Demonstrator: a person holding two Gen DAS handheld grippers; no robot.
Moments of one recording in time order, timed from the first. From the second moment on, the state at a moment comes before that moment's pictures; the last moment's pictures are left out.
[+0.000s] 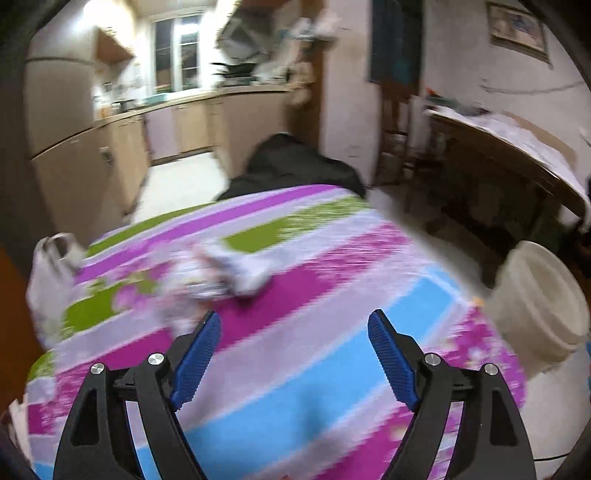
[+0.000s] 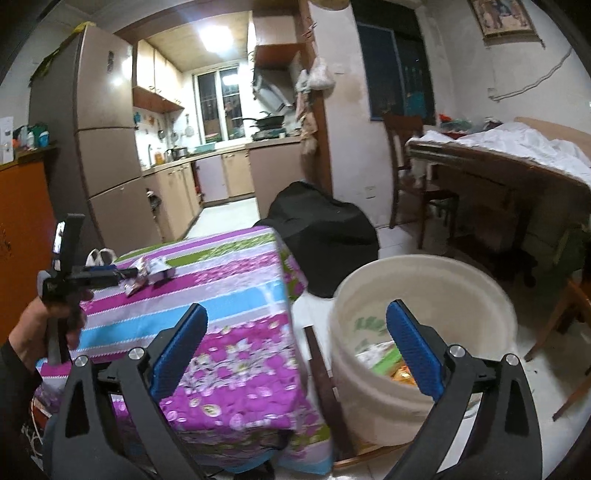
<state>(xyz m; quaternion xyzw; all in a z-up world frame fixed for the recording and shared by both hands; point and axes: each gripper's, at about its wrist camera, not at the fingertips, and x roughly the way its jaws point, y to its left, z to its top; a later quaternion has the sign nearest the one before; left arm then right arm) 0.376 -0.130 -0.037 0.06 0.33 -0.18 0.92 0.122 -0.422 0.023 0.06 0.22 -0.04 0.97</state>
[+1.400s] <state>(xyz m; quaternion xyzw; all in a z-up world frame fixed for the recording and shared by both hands) 0.427 0.027 -0.082 0.02 0.38 -0.13 0.91 0.244 -0.306 0.013 0.00 0.30 0.14 0.94</state>
